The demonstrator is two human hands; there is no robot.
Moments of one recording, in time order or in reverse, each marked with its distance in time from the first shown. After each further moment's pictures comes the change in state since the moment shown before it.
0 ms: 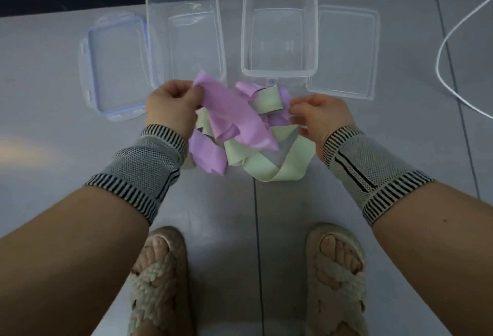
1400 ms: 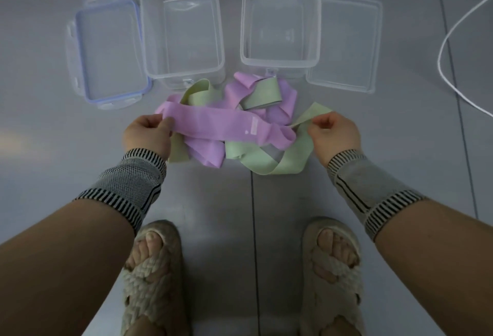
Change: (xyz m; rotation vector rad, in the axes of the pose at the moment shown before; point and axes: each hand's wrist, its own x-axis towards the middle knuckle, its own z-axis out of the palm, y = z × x) left_hand 0.010 -0.069 -0.030 0.183 0.177 -0.210; right_hand 0.000 0.054 -0.014 -0.492 0.245 -0.075
